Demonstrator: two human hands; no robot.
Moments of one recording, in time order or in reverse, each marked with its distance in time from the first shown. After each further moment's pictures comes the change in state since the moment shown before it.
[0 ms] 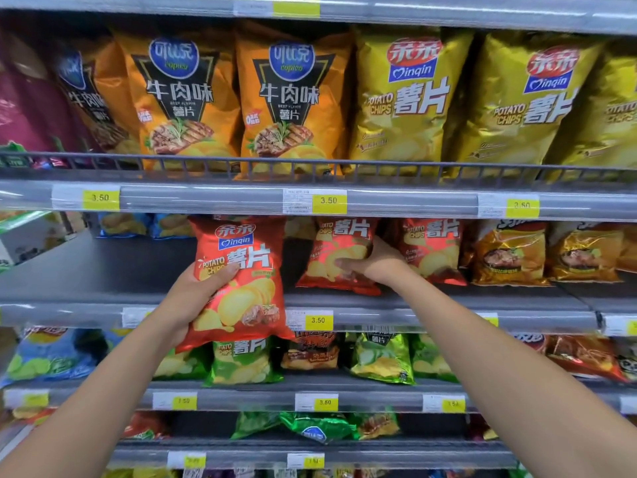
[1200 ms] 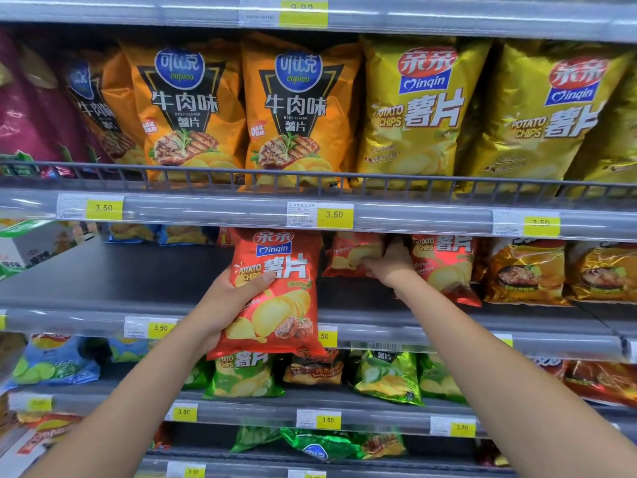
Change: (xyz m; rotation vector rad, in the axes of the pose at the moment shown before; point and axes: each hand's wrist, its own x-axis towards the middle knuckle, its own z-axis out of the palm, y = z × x) left_hand 0.003 0.011 0.040 0.011 -0.106 -0.023; right_hand 0.050 0.010 0.005 0.253 0.198 0.120
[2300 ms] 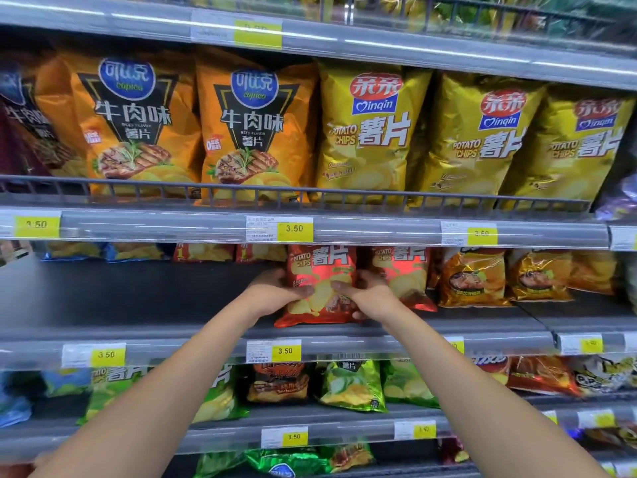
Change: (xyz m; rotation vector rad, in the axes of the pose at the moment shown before) left_hand 0.093 -0.005 0.096 0.523 -0.213 0.017; right_hand -0.056 0.027 -0.033 0.167 -0.139 -0.014
